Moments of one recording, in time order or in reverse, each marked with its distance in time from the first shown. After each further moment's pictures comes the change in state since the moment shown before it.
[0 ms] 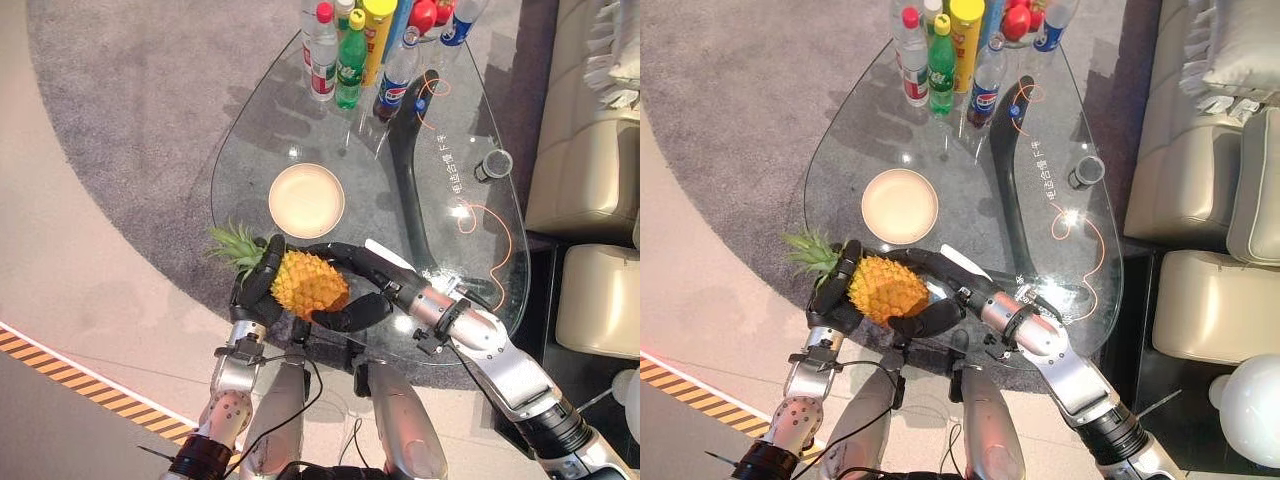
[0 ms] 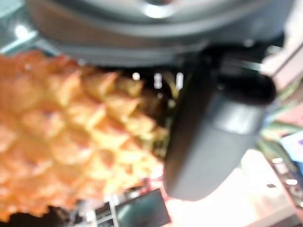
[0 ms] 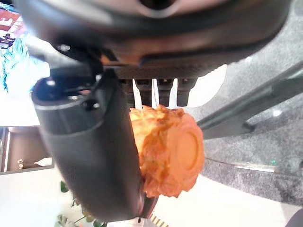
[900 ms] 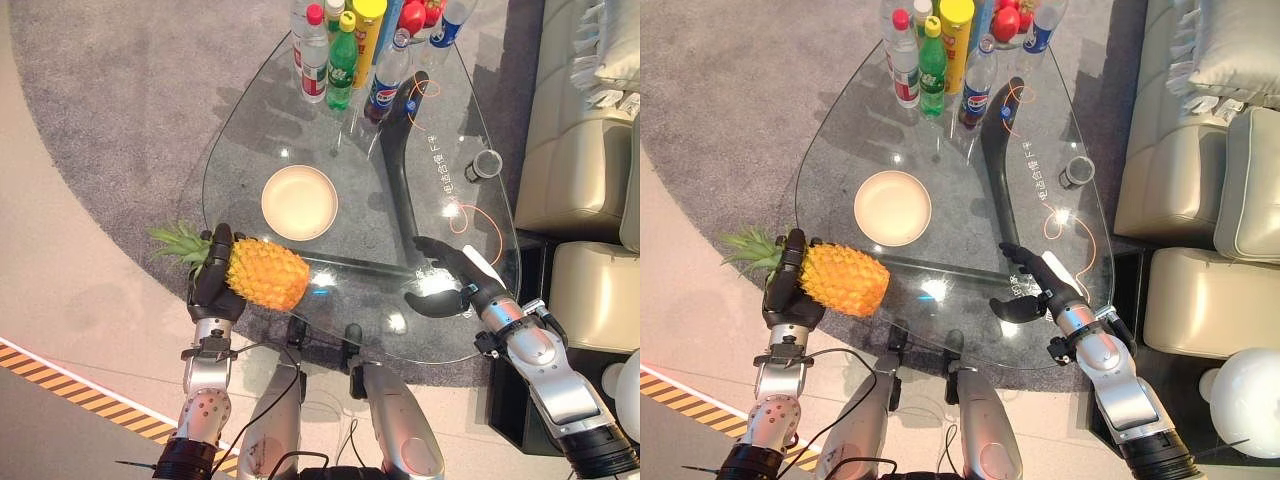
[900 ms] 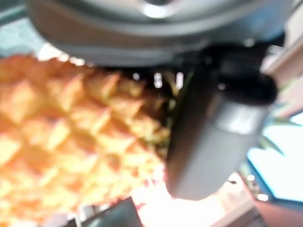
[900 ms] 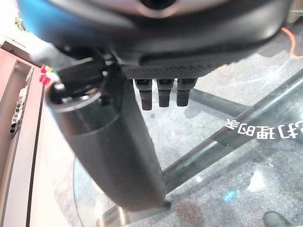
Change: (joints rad) left arm 0.020 0.007 0.173 -0.022 0.021 -0.060 -0.018; right arm 0.145 -0.081 -0.238 0.154 -0.094 0.020 -0.160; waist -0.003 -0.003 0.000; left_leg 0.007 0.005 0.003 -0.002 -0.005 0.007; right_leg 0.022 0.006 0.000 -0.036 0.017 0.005
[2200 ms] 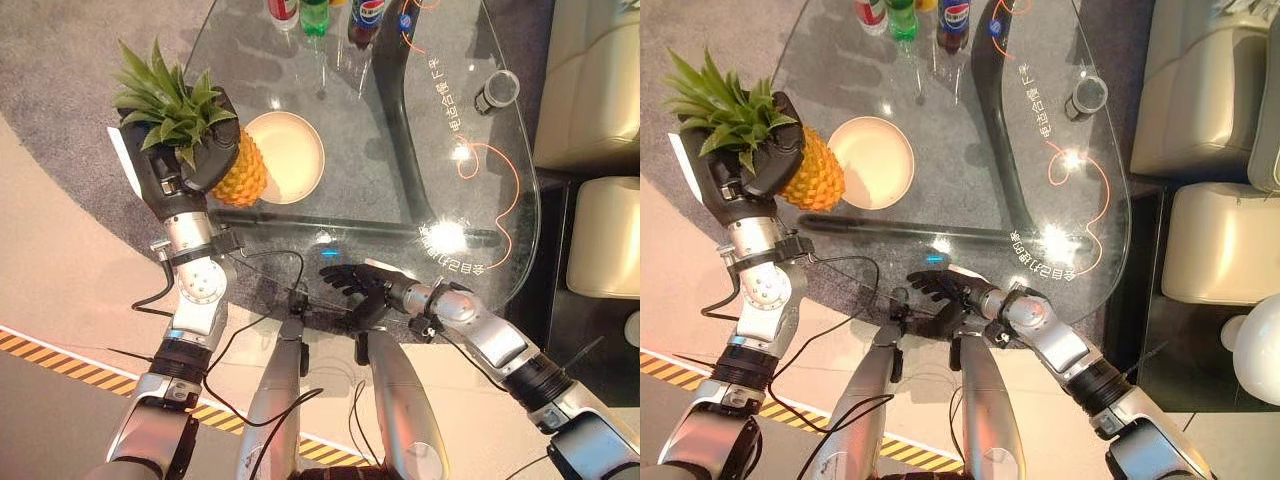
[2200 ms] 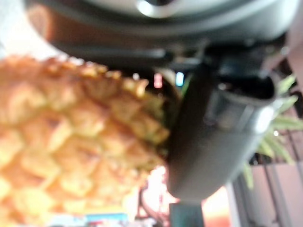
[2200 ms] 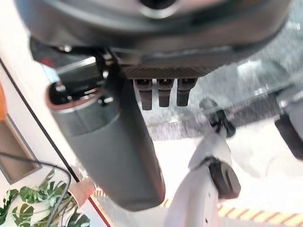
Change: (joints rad) left arm -0.546 0.149 -0.075 0.201 1.115 -0.307 0.956; right arm -0.437 0.045 0.455 0.216 0.306 0.181 0.229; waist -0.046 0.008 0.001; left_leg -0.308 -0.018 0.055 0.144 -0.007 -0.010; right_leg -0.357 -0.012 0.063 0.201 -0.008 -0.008
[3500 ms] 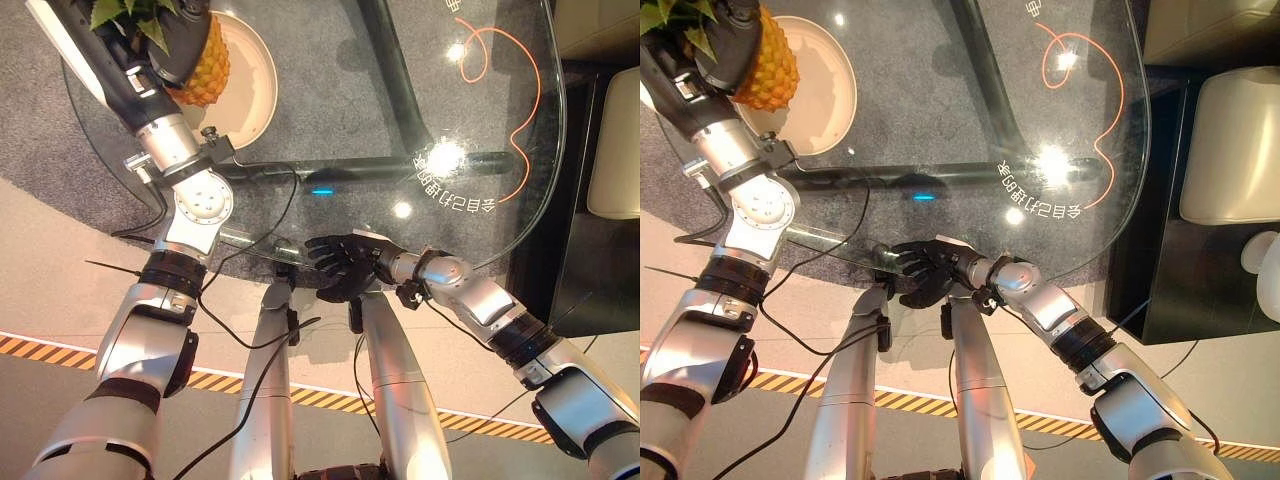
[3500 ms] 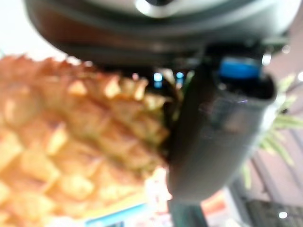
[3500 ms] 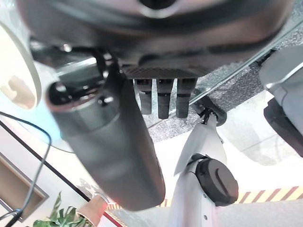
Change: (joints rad) left arm -0.442 0.102 -0.114 0.378 0.171 -0.118 0.319; right arm -0.203 0.024 0.052 0.141 0.157 -0.037 -0.028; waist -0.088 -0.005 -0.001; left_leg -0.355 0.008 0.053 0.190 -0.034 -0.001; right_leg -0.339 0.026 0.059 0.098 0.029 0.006
